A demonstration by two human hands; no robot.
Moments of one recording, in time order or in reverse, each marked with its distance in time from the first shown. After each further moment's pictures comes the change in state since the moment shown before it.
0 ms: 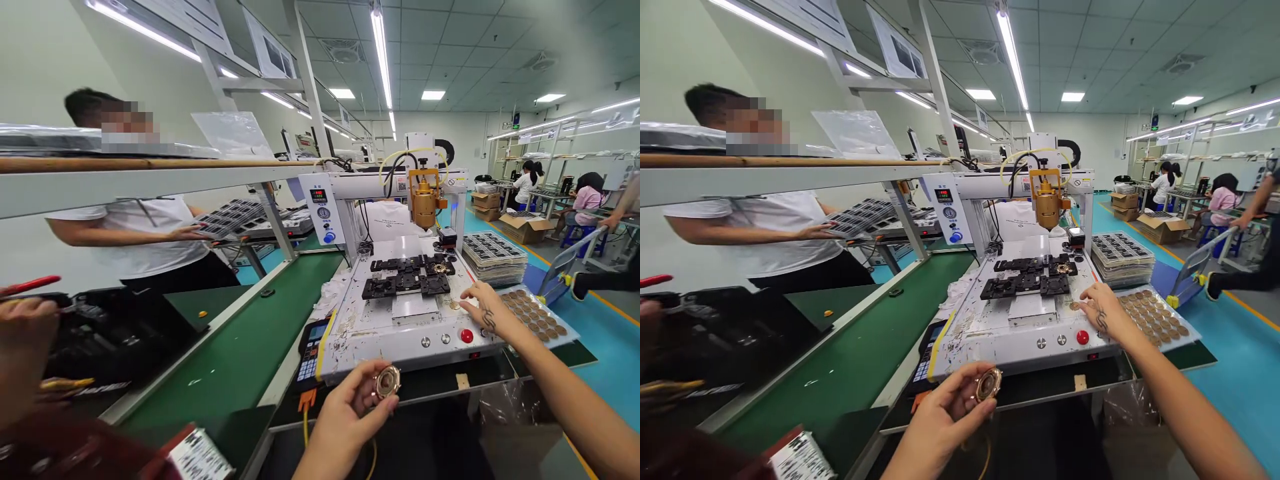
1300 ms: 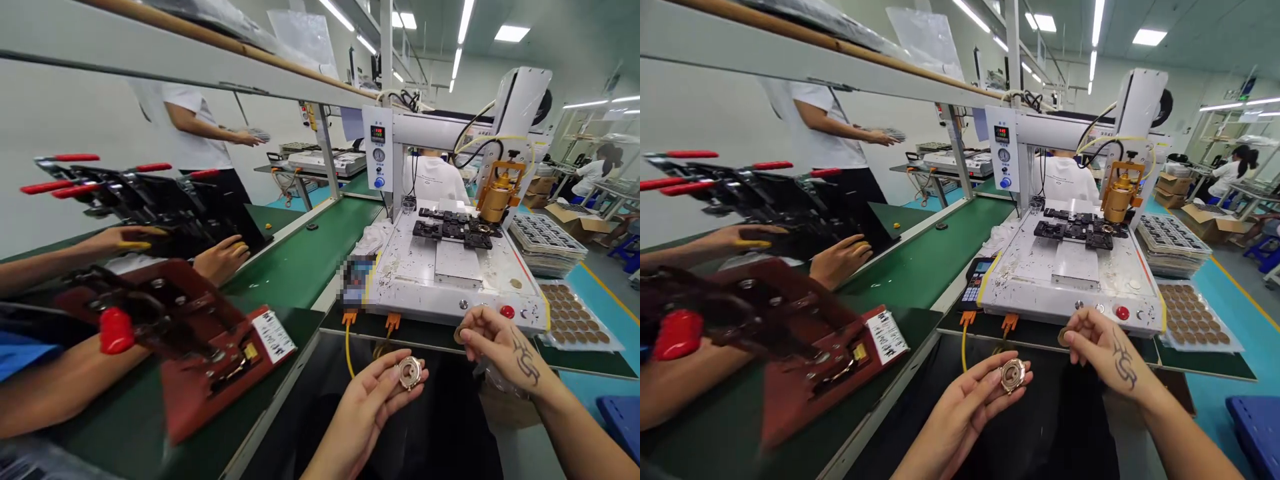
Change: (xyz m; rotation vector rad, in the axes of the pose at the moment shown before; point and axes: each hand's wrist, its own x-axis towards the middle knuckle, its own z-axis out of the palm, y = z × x) left_hand -0.074 -0.032 -0.004 -0.648 0.086 -0.319; right_hand -0.082 -0.142 0.011 0.842 -0.495 0.189
